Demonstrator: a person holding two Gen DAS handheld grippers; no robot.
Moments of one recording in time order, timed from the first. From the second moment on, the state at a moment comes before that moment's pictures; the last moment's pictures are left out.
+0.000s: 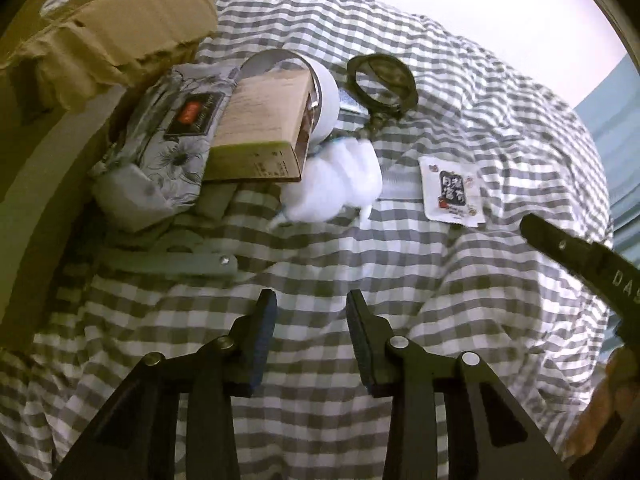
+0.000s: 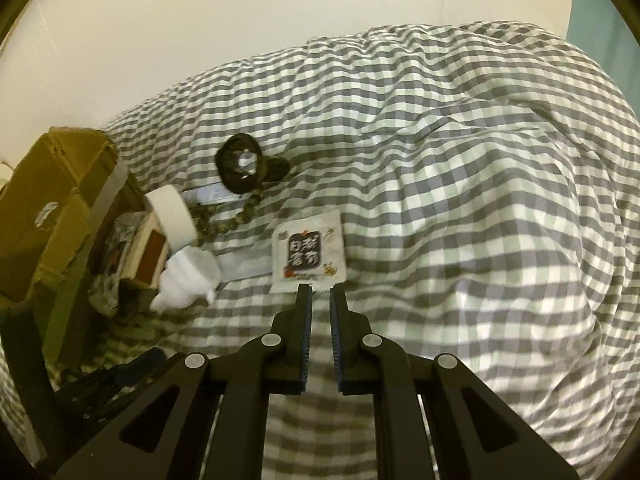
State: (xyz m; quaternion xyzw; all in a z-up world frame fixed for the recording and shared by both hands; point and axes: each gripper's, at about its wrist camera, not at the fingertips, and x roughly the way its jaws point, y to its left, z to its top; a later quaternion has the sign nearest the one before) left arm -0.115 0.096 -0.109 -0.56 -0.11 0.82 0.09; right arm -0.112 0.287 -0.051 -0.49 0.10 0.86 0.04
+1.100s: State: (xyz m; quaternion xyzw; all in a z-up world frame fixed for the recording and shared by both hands) left arm -0.157 0.110 -0.135 -0.55 -0.12 0.82 0.07; right arm -0.153 0.299 -0.098 -0.52 0.10 0.84 0.08
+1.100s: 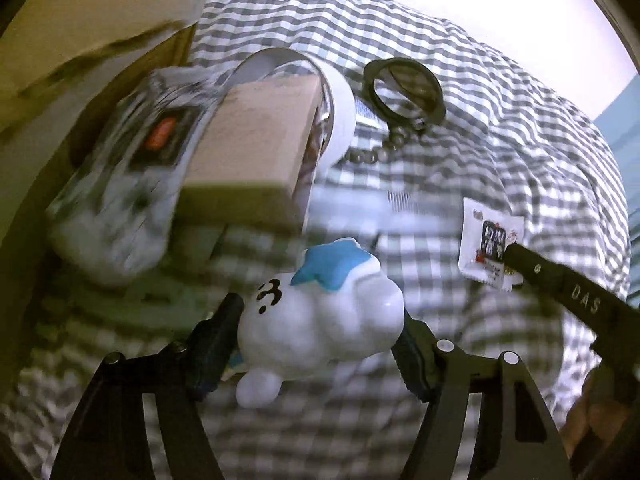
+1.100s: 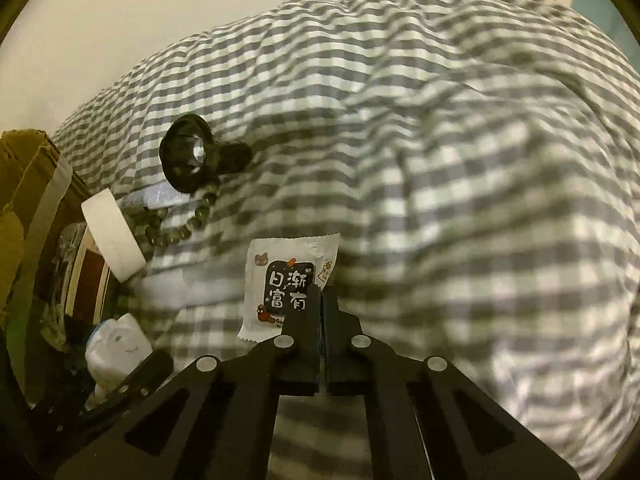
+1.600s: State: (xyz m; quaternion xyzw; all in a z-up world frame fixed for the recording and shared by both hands) left arm -0.110 0.094 -0.066 -0.53 -0.10 0.84 0.10; right arm -0.107 0.284 -0.039 -0.50 0.09 0.86 0.04
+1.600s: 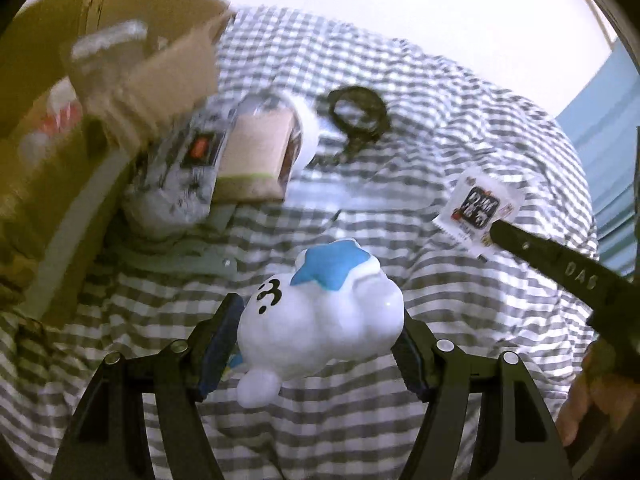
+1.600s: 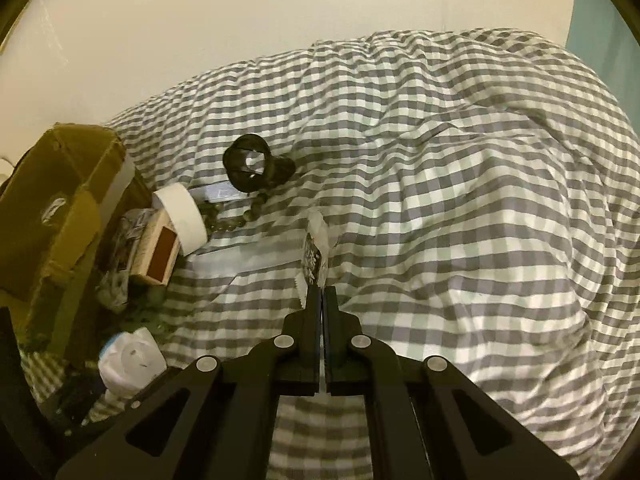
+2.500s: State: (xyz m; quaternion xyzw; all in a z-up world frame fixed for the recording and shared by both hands) left arm -0.192 -0.100 0.025 -0.47 -0.04 0.88 0.01; right arm -0.206 0.074 0.063 -0.44 0.03 0.88 -0.15
